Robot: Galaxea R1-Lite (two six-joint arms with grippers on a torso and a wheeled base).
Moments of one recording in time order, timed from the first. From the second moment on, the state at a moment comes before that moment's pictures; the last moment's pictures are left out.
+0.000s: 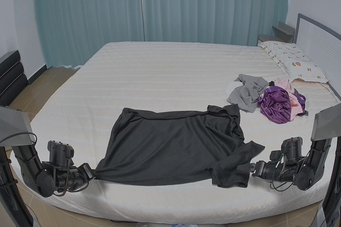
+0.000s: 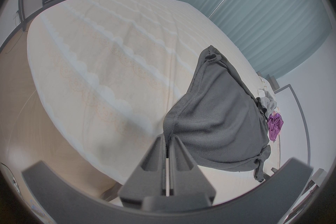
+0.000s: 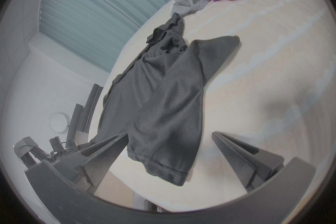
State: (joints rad) left arm -0.10 2.05 -0.23 -0.96 -0.06 -0.72; right arm 0.16 2.21 -0.24 -1.22 0.38 0.59
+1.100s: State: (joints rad) left arm -0.10 1.99 -0.17 -0.95 -0.06 -0.63; right arm 0.07 2.11 -0.03 -1.27 0.38 0.53
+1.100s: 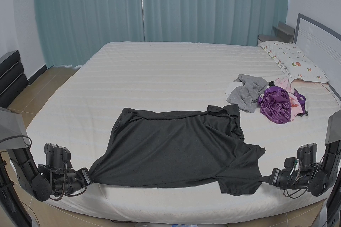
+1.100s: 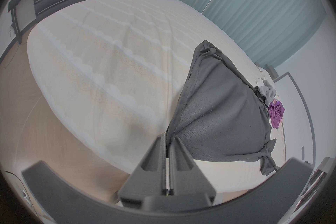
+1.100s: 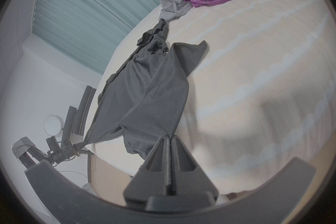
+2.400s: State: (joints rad) left arm -0.13 1.93 -0.04 -0.86 0.00 -0.40; right arm -0.03 1.82 -0.02 -0.62 0.46 0.14
